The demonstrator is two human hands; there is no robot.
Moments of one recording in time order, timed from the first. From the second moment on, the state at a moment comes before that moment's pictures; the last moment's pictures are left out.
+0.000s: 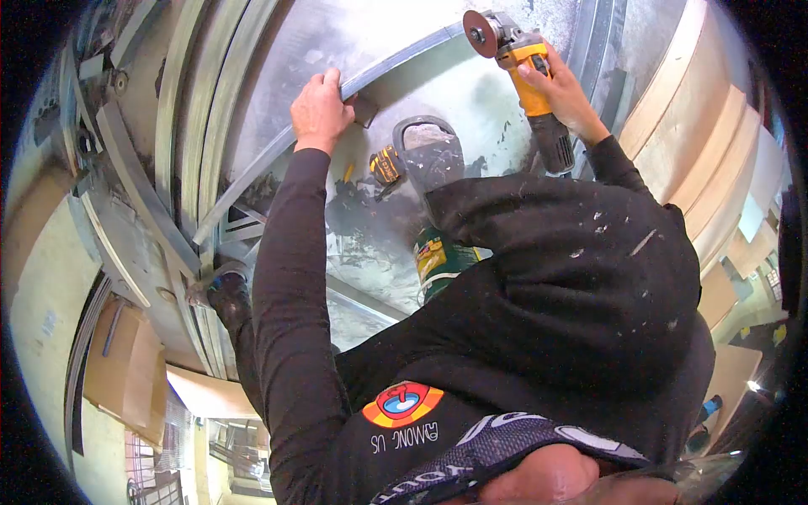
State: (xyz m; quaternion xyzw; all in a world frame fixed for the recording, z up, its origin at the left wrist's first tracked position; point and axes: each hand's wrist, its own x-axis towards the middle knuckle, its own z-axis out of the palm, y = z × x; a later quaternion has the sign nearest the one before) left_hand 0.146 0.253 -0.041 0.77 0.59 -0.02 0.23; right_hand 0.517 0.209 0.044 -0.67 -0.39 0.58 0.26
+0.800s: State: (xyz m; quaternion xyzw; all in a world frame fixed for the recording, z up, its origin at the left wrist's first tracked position) left_hand 0.141 0.247 -0.054 0.80 0.56 -0.03 0.20; right_hand 0.521 0.203 0.021 -0.67 -0.47 0.55 0.15
